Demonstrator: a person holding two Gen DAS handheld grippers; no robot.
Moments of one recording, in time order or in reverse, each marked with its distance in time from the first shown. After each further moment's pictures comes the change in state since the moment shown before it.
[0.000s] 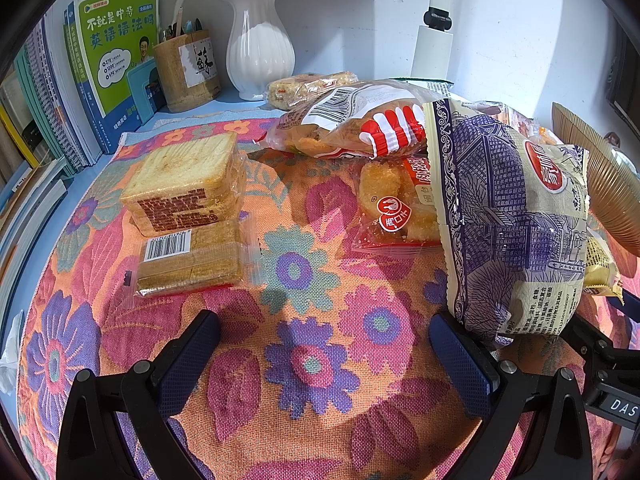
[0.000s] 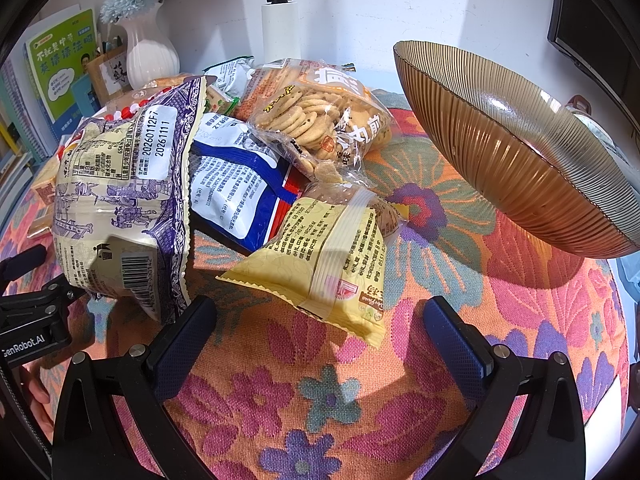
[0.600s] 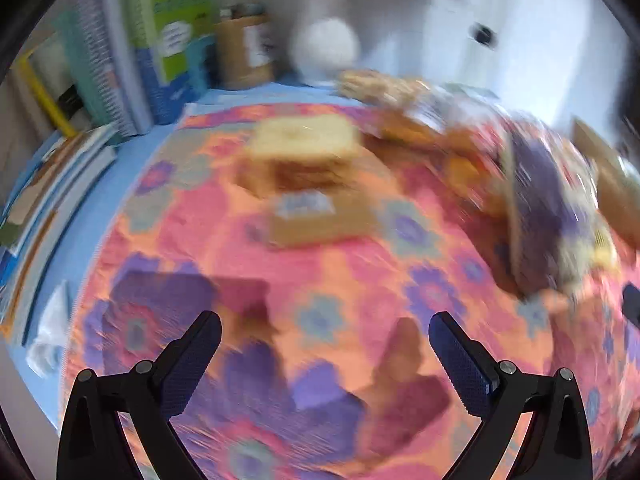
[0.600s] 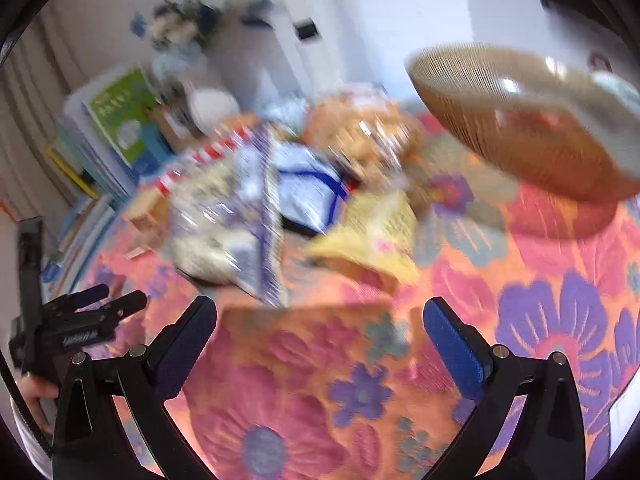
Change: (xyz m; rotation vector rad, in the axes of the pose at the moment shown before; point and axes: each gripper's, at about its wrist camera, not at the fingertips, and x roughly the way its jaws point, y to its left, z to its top) left arm -0.036 0.076 -0.010 -0.074 0.045 0.031; right arm -0.051 -0.007 -0.023 0.094 -0.106 0.318
